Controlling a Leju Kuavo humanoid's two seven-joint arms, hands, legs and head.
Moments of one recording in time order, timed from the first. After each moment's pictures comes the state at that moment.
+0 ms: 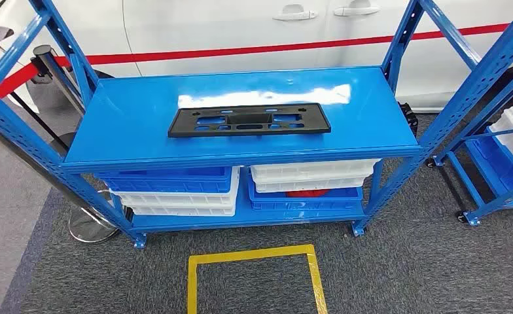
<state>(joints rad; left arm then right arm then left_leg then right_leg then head) 0.15 0.00 0.01 -0.42 0.00 0.00 0.00 0.15 0.00 0.00 -0.39 0.00 0.00 0.00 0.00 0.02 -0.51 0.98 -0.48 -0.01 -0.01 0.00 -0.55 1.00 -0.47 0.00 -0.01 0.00</state>
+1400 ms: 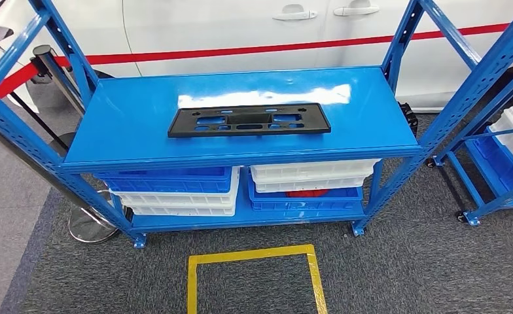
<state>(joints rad) 0.05 0.00 0.44 -0.33 -0.22 -0.02 -0.10 0.03 0.04 -0.56 -0.31 0.69 0.10 0.00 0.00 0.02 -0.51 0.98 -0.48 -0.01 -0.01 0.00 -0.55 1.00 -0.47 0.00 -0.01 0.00</state>
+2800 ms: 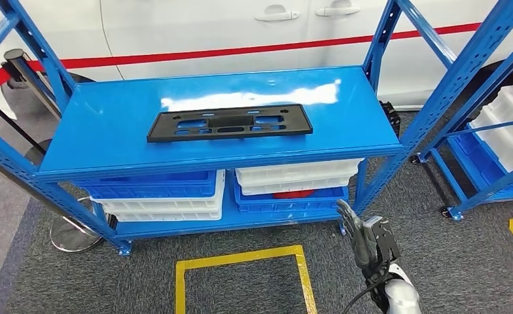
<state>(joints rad) -0.02 -0.05 0.82 -0.26 -0.37 -0.05 -0.18 -0.14 0.08 -0.28 -1.03 0.41 0.45 -0.45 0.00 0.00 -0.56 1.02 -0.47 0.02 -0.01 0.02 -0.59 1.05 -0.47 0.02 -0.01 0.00</state>
